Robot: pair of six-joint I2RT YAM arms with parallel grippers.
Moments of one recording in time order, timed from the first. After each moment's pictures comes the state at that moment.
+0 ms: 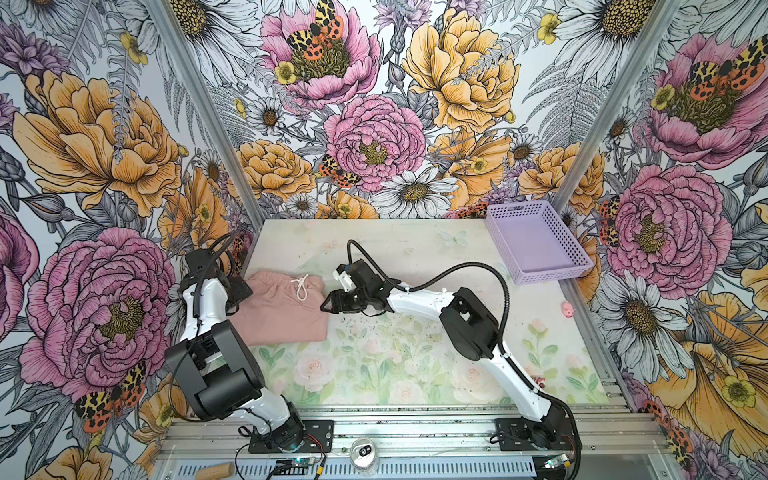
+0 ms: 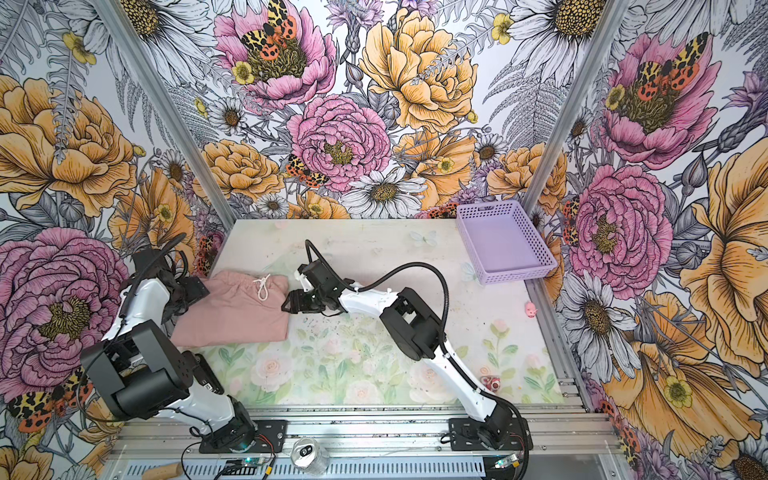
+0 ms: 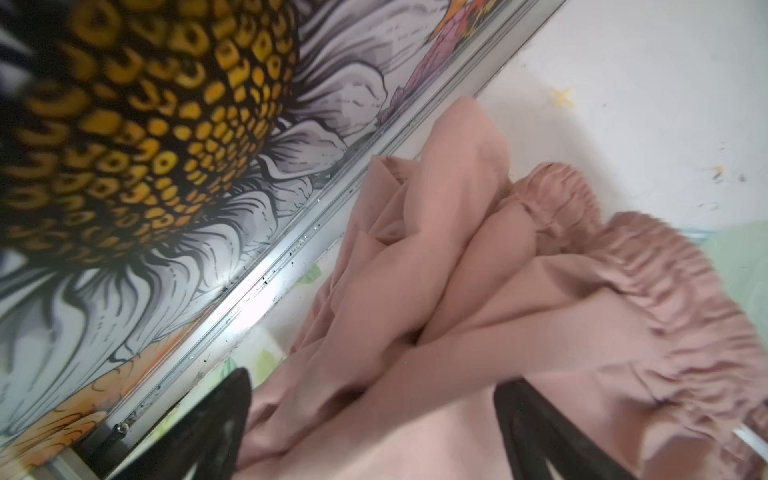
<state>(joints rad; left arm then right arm) 0.55 1.52 1.19 -0.71 -0.11 -0.22 0.86 2.43 1.90 -0.17 -0.49 0.69</state>
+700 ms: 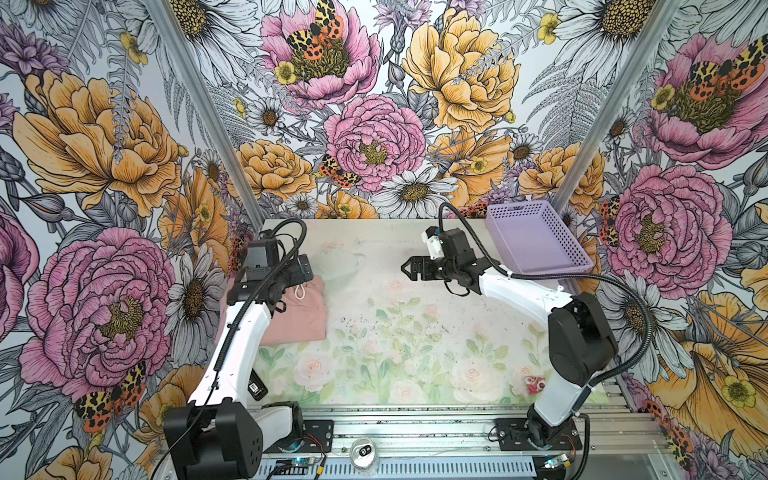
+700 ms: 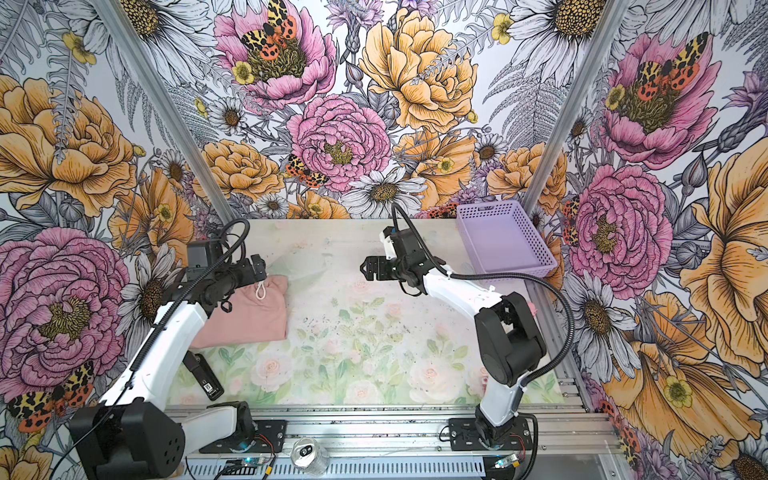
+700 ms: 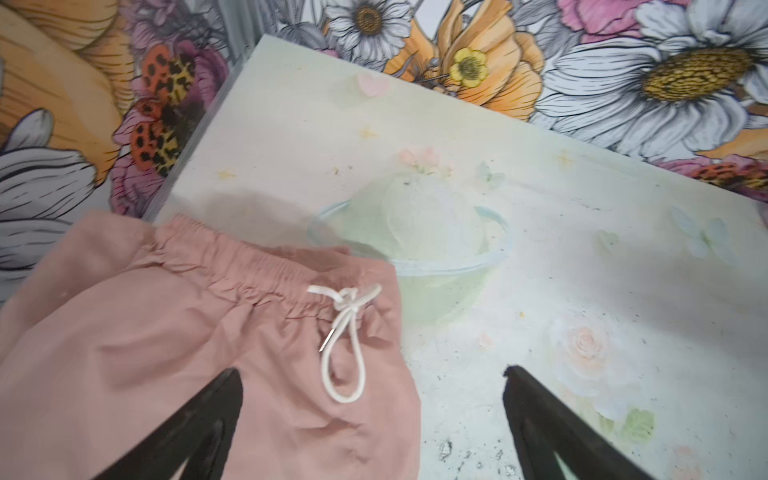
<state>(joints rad) 0.04 1.17 1.00 -0.49 -0.01 -0.22 0.49 1.72 1.27 -0.27 -0.26 0.37</state>
